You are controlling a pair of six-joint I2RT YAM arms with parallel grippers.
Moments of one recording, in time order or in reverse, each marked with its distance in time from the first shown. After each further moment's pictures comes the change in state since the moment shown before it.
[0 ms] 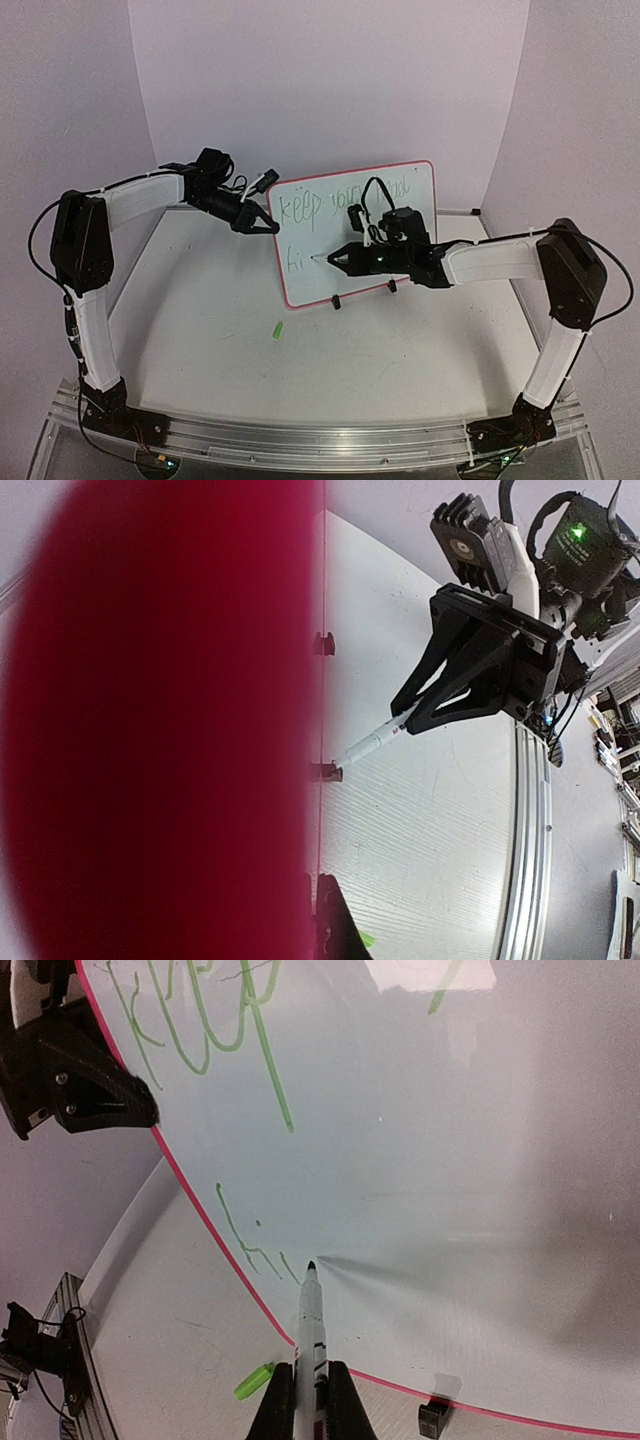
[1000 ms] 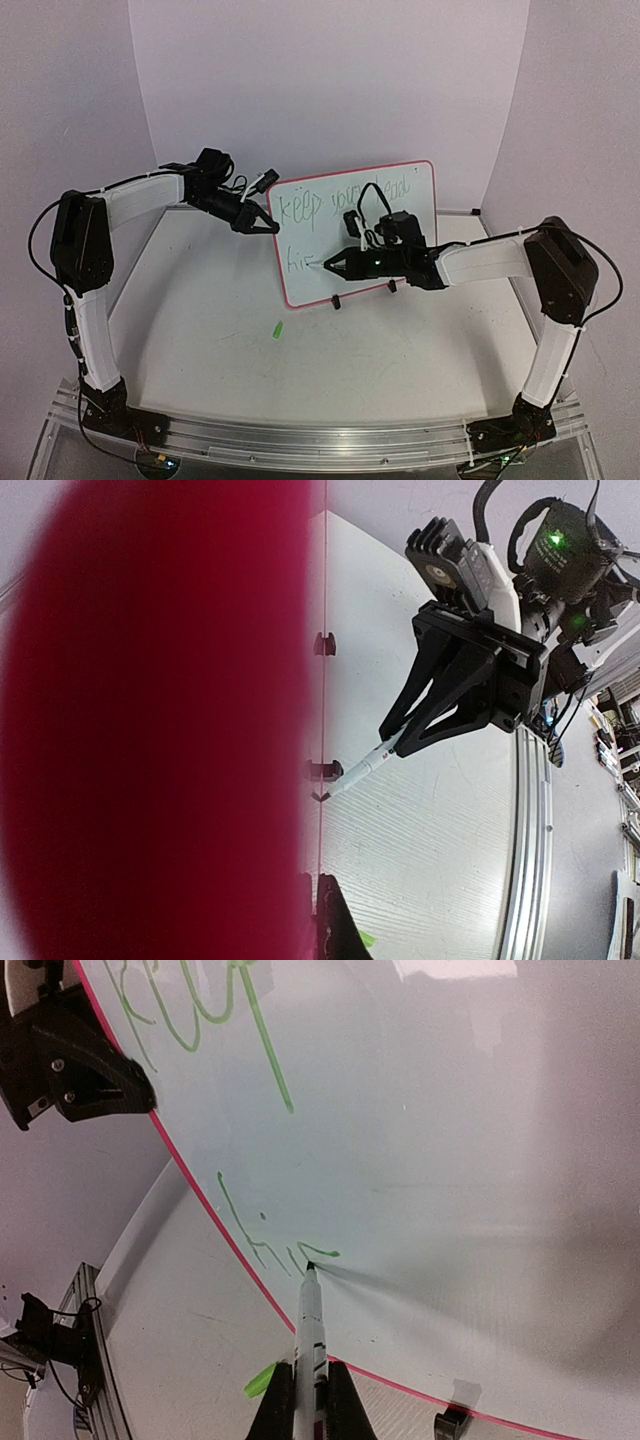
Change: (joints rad) left arm 0.000 0.000 0.000 0.000 -0.001 0.000; right arm -0.015 0.056 0.010 0.031 -0.079 0.018
